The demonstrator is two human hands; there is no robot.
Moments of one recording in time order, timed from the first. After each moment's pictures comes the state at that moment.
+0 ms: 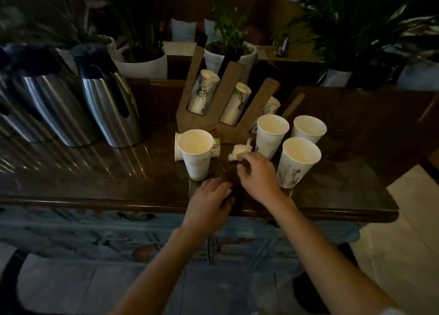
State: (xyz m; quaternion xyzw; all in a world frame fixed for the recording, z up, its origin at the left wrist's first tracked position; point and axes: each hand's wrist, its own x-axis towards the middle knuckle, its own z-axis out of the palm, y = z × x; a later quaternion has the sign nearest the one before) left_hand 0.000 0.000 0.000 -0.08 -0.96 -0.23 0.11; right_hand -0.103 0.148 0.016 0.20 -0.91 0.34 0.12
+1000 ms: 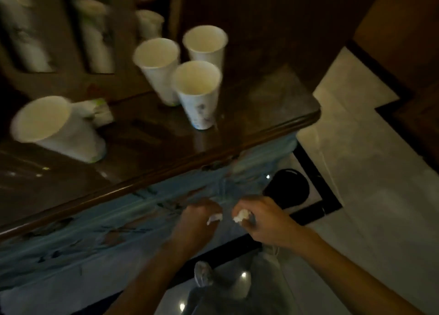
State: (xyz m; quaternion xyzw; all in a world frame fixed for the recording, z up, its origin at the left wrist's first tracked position) left_hand 0.039 0.128 -0.097 -0.21 -0.92 -0.27 -0.17; right_hand 0.063 0.340 -0.085 0.14 -0.90 0.38 -0.17
